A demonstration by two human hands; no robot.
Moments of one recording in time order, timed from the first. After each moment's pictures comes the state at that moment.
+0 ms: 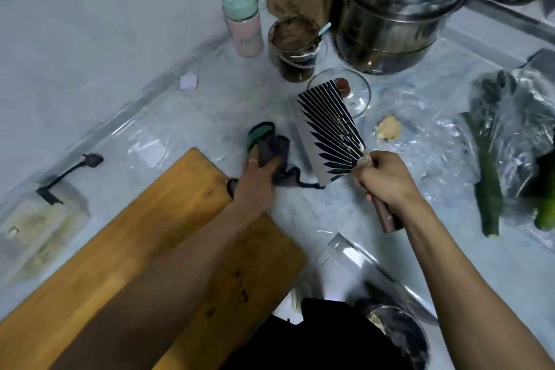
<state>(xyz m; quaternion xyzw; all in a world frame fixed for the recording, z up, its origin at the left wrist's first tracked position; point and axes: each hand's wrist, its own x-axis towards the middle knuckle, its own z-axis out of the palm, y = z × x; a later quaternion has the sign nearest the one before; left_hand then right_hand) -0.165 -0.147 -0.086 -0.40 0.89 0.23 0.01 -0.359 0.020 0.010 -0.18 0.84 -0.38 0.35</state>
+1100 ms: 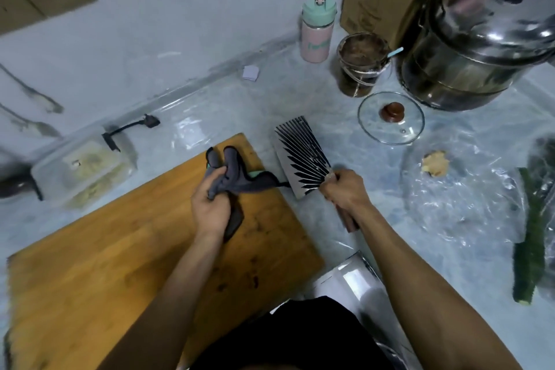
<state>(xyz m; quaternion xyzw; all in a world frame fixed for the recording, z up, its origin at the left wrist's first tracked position) -0.046 -0.111 -0.031 -0.65 0.51 0.42 -0.38 -0.298 -0.059 -0.050 -0.33 0.81 -0.27 0.40</state>
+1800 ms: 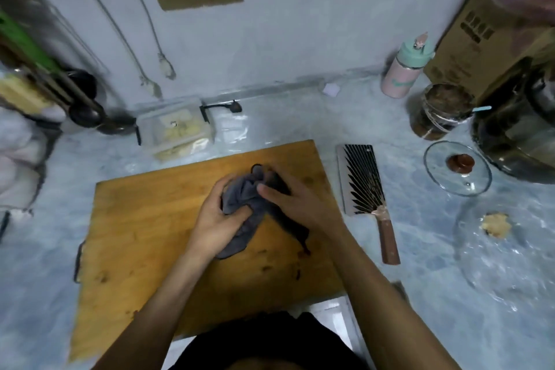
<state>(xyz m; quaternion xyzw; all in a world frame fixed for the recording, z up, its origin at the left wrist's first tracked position) 0.070 -0.052 0.036 -0.59 0.55 0.46 -0.36 -0.114 -0.078 0.050 -0.55 0.54 -0.25 0.59</state>
